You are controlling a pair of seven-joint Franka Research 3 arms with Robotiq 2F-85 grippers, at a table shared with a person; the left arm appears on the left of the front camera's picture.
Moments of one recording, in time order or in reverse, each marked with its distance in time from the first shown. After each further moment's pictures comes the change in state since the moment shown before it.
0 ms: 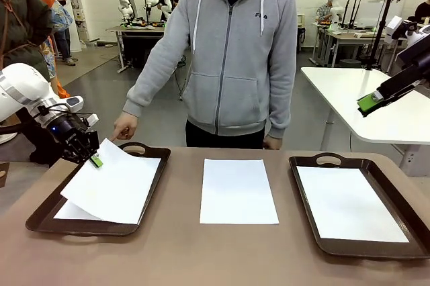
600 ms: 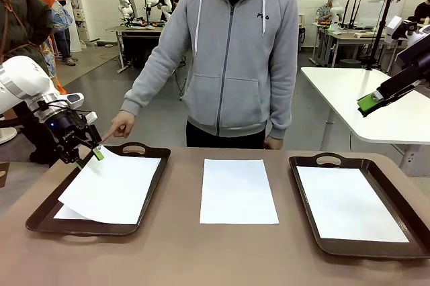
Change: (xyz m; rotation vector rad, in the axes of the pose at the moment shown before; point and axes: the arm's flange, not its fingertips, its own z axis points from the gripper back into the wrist) left arm -0.006 -0.011 0.012 0.090 -0.002 0.028; right arm 0.000 0.000 0.000 0.000 0.000 0.000
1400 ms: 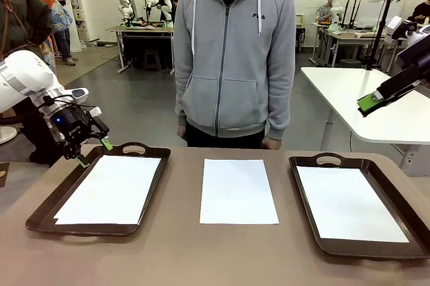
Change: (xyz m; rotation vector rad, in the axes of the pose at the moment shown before) left arm -0.003 -0.023 -0.002 -0.025 -0.024 0.008; right arm 0.000 0.000 0.000 0.000 0.000 0.000
